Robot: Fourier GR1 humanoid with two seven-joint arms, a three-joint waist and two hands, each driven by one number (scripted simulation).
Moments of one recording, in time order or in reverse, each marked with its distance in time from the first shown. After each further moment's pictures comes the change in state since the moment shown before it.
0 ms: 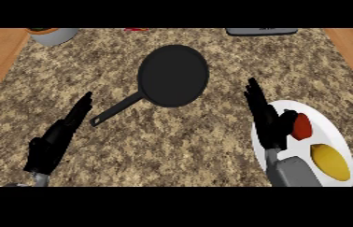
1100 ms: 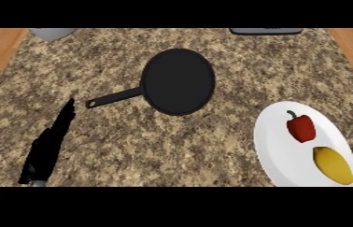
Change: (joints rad) left arm 0.075 -0.047 0.062 0.022 -0.099 0.146 0.039; right arm 0.219 -0.716 -0.336 -0.127 0.088 0.107 0.405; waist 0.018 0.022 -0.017
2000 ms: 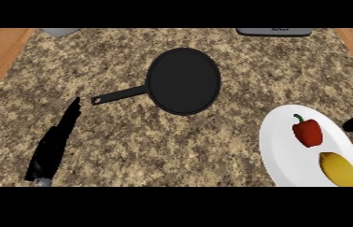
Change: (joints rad) left arm -0.014 -0.047 0.016 0.005 -0.050 -0.045 0.002; right arm -0.379 -0.047 0.160 -0.013 -0.067 0.448 0.470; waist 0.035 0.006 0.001
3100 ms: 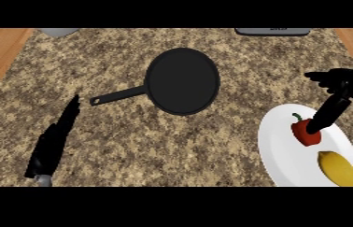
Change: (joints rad) left arm -0.012 -0.046 0.056 0.010 -0.038 -0.044 0.013; right arm -0.189 0.168 0.203 0.192 0.091 0.185 0.142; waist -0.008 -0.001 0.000
